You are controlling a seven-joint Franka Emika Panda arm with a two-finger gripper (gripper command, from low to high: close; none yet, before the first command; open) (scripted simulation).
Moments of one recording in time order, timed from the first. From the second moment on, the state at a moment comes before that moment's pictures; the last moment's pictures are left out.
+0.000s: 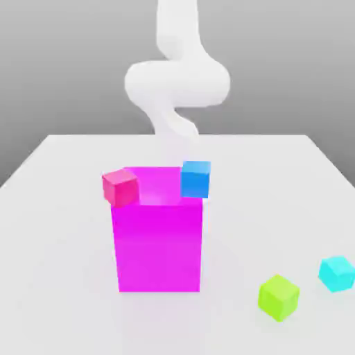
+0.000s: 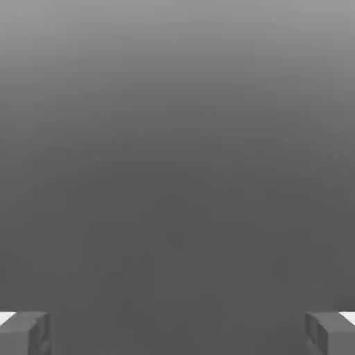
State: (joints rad) arm 0.03 -0.71 0.01 -2.33 0.00 2.34 0.78
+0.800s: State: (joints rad) arm 0.27 0.17 0.16 -2.60 -0.08 2.78 0.63
